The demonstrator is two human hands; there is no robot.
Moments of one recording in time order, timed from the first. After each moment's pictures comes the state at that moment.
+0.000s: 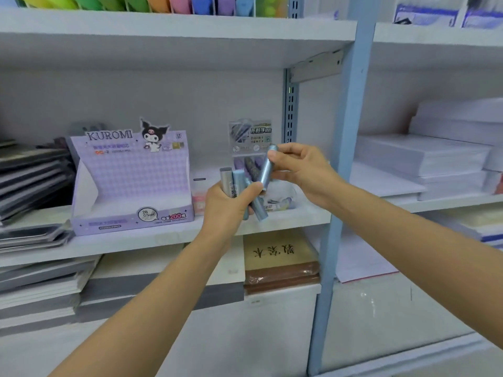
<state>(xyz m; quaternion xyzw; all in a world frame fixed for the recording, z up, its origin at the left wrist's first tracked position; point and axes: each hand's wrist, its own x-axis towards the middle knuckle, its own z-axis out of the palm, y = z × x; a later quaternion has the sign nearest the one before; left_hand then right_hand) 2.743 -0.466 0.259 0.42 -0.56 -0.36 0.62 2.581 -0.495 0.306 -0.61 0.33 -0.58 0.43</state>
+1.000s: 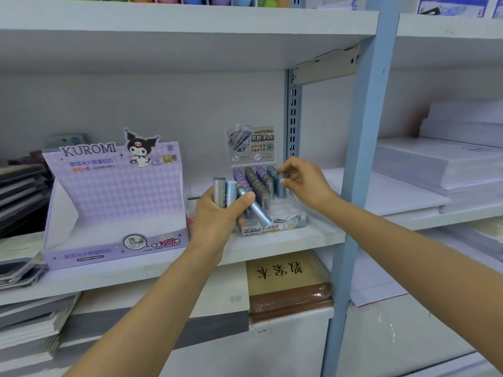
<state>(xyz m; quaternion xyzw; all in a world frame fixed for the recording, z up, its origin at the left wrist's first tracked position) 2.757 -0.518 0.261 0.40 -0.55 -0.40 0.61 2.558 -0.594 0.274 -0.72 0.52 -0.45 0.08</state>
